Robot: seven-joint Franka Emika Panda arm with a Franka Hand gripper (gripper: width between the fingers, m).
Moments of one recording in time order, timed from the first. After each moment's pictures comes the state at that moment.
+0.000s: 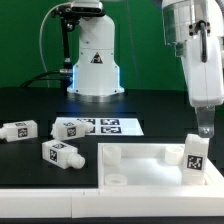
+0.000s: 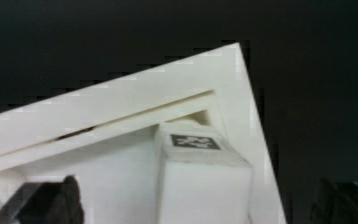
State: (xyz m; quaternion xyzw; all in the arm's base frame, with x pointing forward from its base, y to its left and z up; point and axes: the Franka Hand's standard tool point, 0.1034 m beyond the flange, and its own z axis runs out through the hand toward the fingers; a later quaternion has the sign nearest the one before) arm 0.635 0.118 0.103 -0.60 0.79 -0.01 0.11
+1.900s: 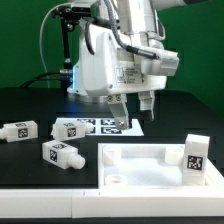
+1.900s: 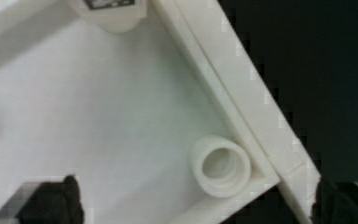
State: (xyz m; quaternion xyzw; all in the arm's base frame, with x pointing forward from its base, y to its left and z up) arm 0.616 0.026 0.105 -0.45 0.88 0.00 0.15
